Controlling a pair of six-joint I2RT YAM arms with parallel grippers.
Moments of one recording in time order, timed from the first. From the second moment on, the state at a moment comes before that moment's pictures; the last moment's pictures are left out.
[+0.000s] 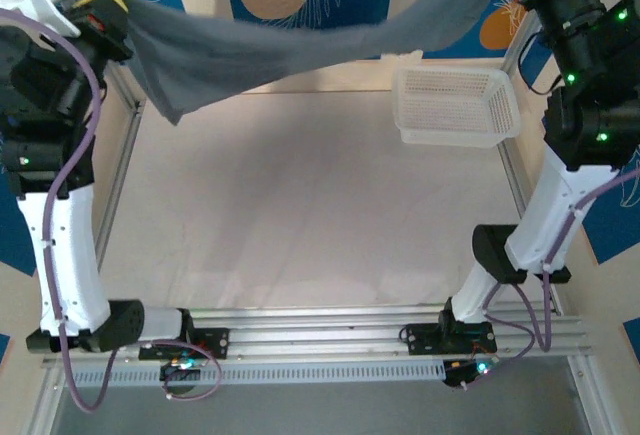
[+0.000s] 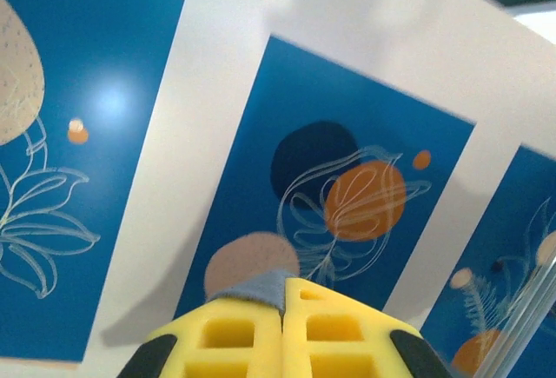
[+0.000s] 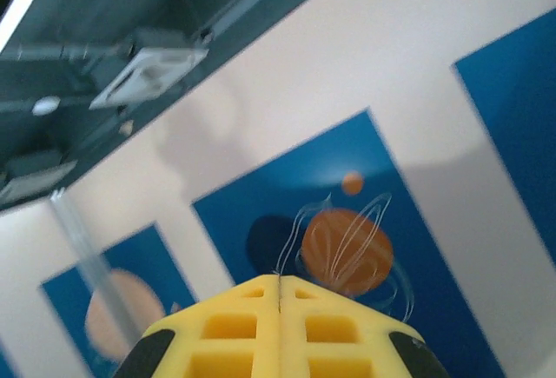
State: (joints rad) left arm 0.00 1.33 2.01 -0.49 0.19 -0.40; right arm -0.02 1.76 2.96 -0.86 -0.31 0.63
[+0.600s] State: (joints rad) left arm 0.01 1.24 0.83 -0.19 0.21 -0.38; right arm 0.07 1.64 1.41 -1.00 -0.41 0.45
